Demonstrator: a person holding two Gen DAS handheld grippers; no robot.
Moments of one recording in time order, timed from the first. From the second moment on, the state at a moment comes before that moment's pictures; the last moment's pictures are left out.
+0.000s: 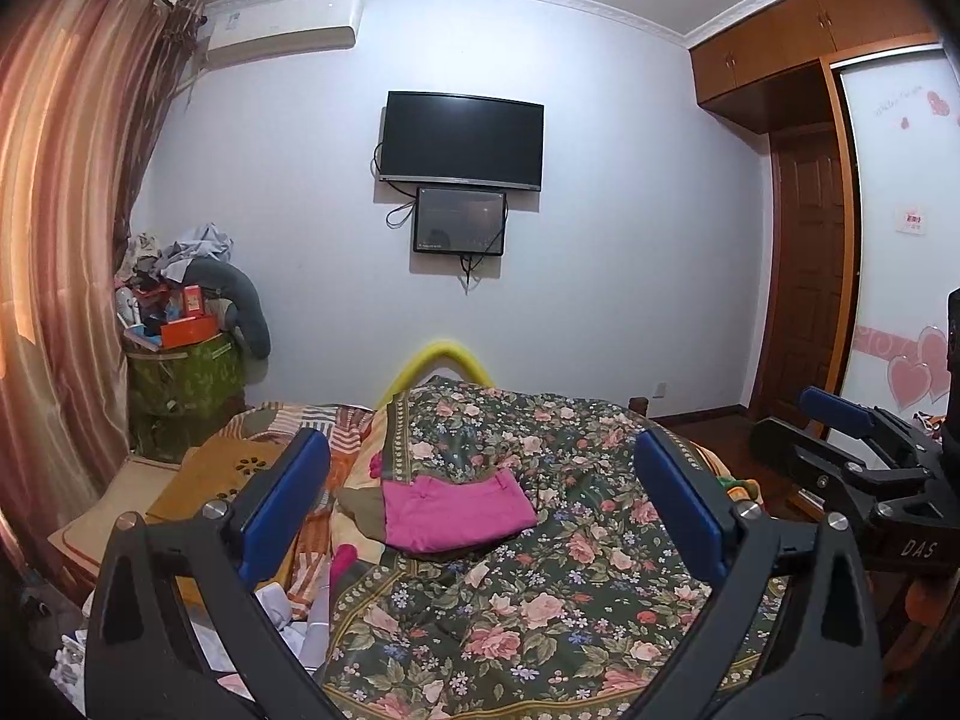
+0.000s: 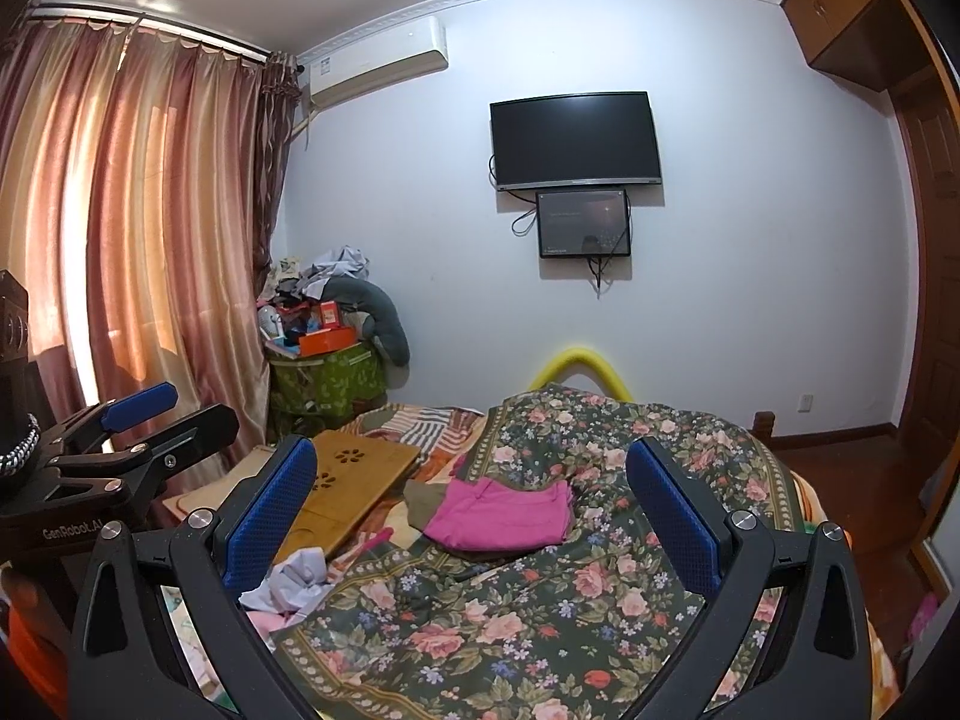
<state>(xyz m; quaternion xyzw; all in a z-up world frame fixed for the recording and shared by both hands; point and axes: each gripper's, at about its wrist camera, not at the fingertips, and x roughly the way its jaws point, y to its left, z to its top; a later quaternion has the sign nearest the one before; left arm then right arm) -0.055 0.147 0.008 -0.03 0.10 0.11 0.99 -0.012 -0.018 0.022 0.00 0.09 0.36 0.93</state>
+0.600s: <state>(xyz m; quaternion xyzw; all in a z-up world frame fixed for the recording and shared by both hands) -0.051 0.142 0.005 -0.03 0.10 0.10 0.99 -0.013 -0.018 0.022 0.00 0.10 0.36 0.93</state>
